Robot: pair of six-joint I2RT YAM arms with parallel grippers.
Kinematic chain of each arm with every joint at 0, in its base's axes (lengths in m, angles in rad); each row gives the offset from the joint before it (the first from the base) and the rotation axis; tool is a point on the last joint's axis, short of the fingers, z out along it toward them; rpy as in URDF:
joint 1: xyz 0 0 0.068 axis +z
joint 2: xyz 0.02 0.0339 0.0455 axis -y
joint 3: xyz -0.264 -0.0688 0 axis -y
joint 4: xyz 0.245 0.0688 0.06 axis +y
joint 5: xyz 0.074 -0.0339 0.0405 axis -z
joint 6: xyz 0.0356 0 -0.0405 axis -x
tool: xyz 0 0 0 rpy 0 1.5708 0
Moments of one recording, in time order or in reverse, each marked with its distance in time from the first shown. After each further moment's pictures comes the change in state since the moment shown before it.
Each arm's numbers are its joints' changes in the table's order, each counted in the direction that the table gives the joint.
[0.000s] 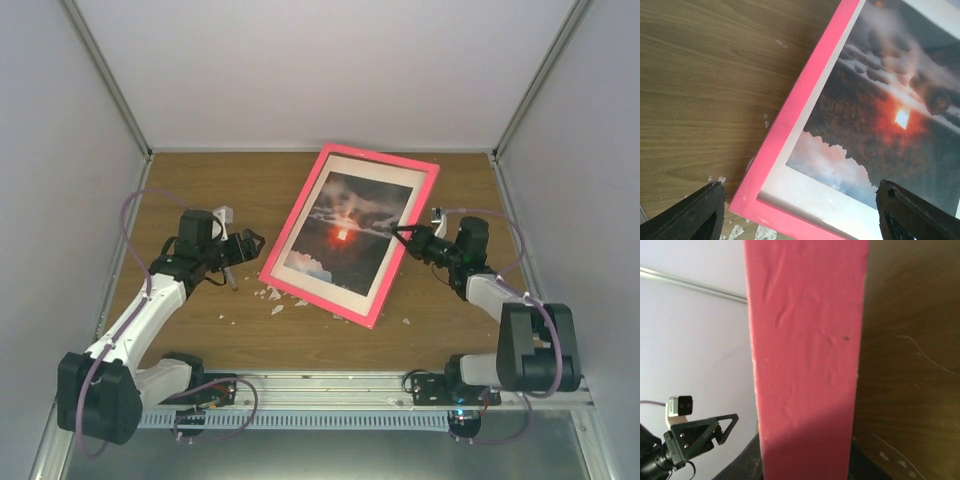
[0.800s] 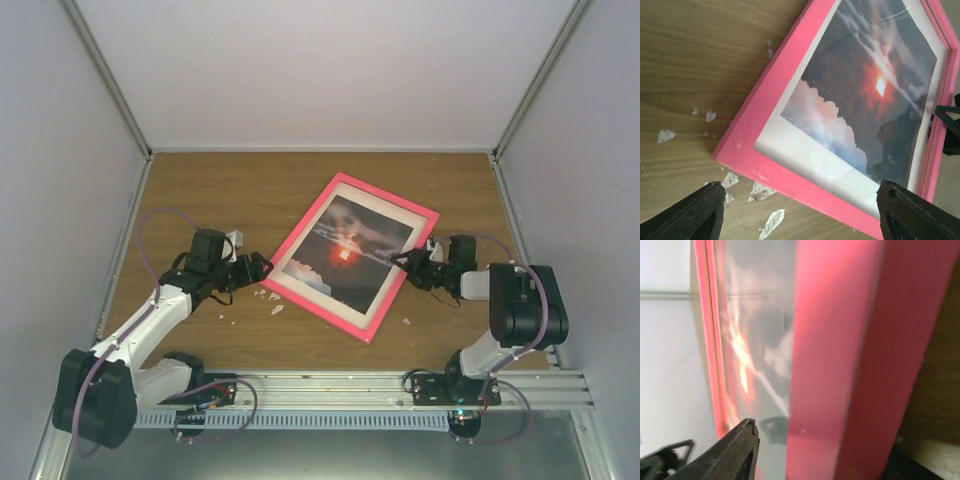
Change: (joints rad) left arm -0.070 0.003 -0.132 -0.003 0.036 0.066; right arm -0.053 -0.292 -0.066 0.094 0.059 0.069
